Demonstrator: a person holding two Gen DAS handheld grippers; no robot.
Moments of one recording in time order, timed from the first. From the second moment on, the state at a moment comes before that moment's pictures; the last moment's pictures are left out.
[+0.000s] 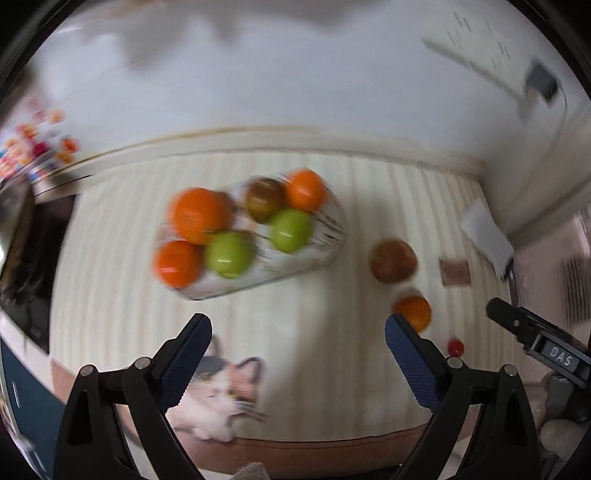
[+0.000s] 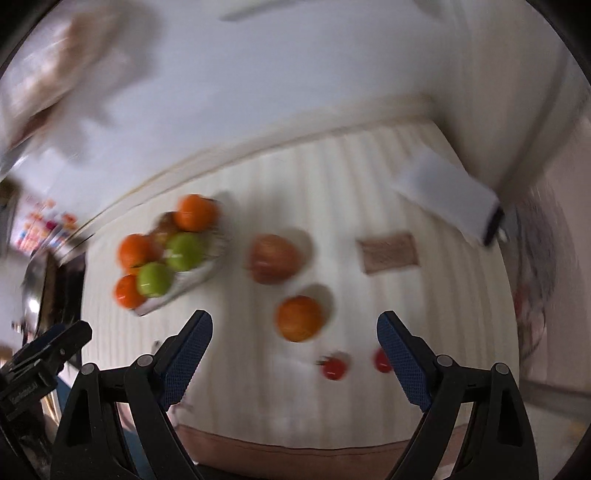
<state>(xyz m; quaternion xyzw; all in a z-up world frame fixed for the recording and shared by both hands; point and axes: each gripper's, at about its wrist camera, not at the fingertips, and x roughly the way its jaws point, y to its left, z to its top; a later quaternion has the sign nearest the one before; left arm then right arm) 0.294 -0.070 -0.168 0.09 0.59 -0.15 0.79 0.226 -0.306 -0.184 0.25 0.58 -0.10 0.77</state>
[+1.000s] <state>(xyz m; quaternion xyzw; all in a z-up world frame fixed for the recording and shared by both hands) 0.360 -0.257 -0.319 0.24 0.71 -0.28 0.60 0.264 -0.270 -0.330 0.35 0.61 -0.04 0.70</state>
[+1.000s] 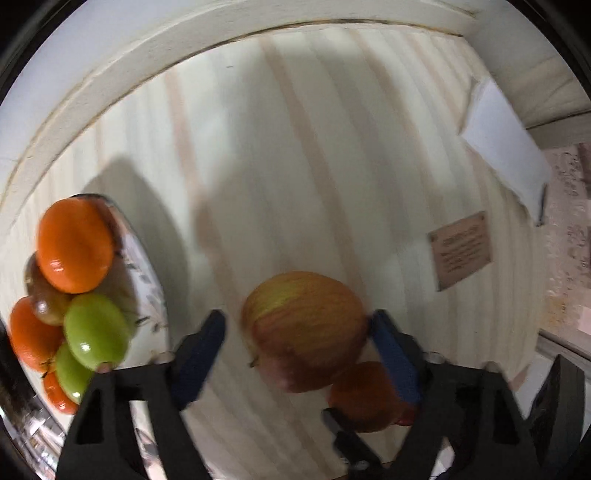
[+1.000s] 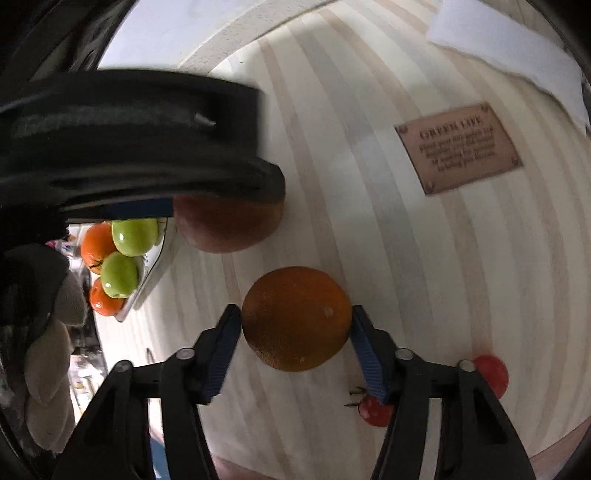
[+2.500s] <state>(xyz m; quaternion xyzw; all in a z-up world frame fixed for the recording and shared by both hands) 0.362 0.063 -0.182 0.00 0.66 -0.19 0.72 0.321 -0.199 -0.261 0.22 0.62 0.04 0.75</state>
